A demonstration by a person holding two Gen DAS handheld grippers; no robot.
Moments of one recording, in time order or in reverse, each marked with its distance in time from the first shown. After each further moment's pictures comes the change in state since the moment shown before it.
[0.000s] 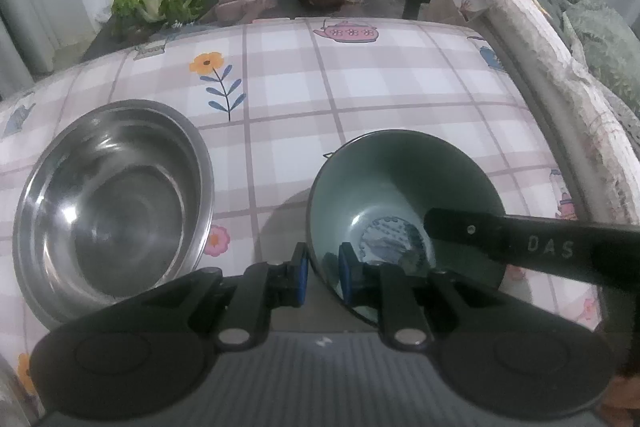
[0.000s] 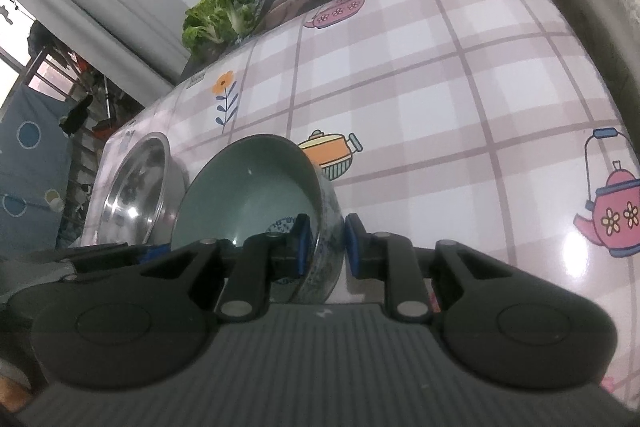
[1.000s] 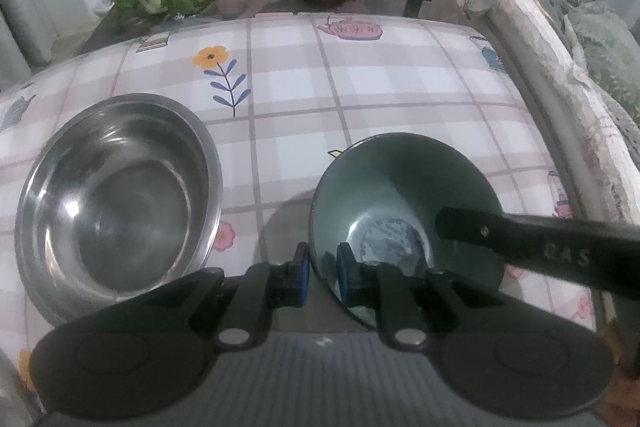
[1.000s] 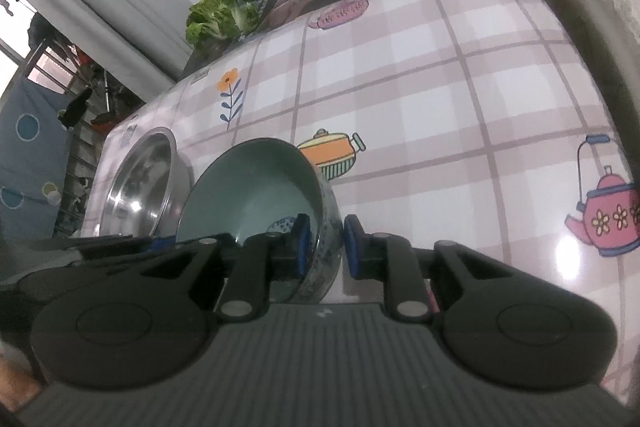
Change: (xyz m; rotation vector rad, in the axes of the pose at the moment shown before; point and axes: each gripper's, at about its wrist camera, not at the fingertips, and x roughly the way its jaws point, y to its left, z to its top) left arm -0.005 0.007 0.002 -0.019 0.020 -0.022; right arm -0.009 0.008 0.002 -0.030 0.005 -0.017
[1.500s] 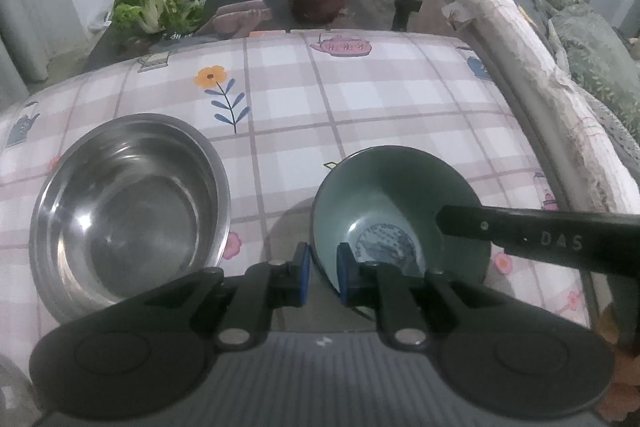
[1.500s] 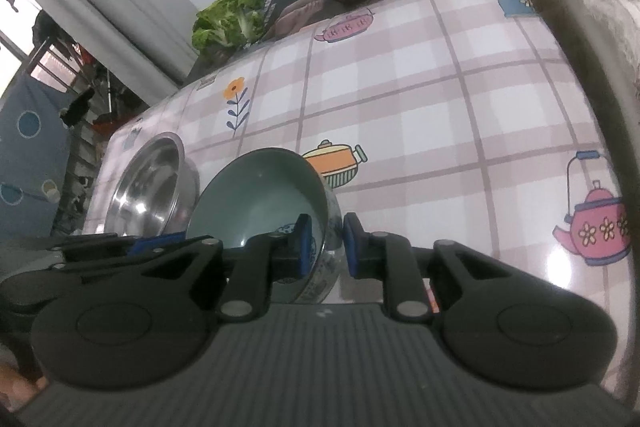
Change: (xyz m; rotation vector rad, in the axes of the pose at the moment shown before) left arm -0.012 0.002 0.003 0.028 -0.025 -0.012; right arm -0.011 -0.001 0.003 -0.009 -0.014 0.005
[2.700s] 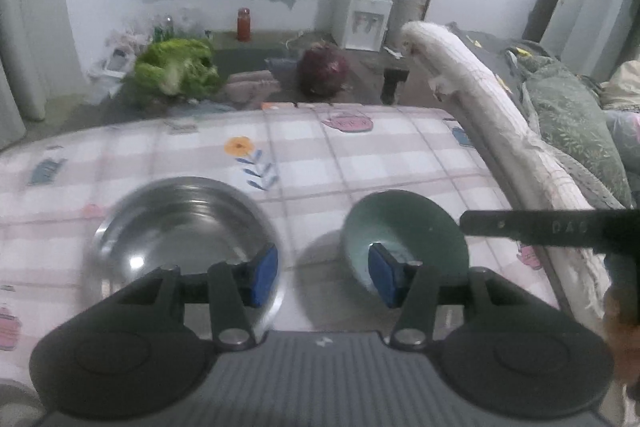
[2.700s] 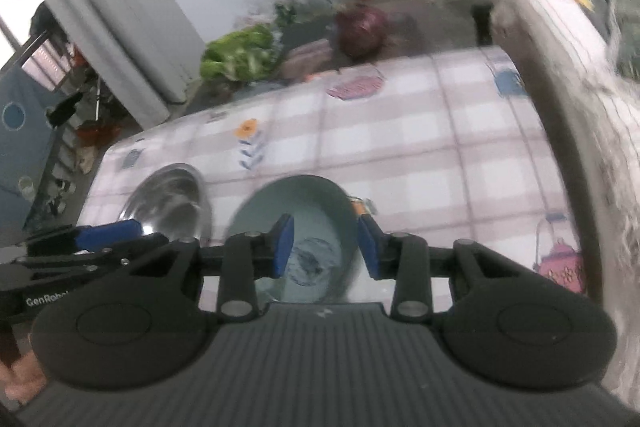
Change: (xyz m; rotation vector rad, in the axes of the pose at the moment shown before) left arm -0.050 0.036 -0.001 -0.001 -0.202 -0.070; right arm -0.042 0.032 0.015 -0.084 -0.107 -0.087
